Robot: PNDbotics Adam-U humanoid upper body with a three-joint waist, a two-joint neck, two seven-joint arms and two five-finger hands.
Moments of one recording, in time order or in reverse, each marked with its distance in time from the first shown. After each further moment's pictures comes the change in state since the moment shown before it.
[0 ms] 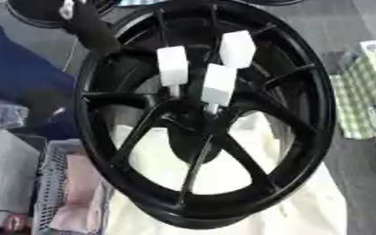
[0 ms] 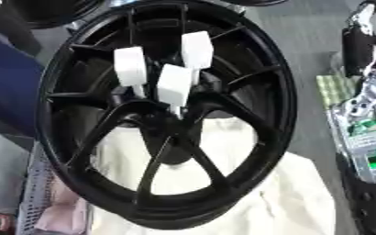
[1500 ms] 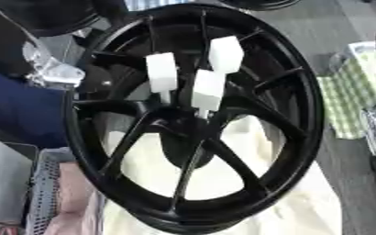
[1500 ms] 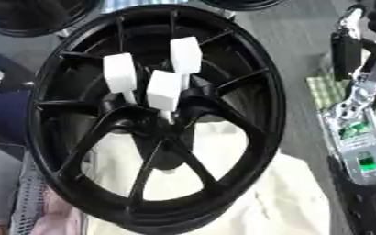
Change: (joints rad) left arm -0.070 -0.094 -0.035 0.102 -0.308 0.182 0.006; right arm -0.007 0.001 0.011 0.000 -0.002 -0.009 -0.009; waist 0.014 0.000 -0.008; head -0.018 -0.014
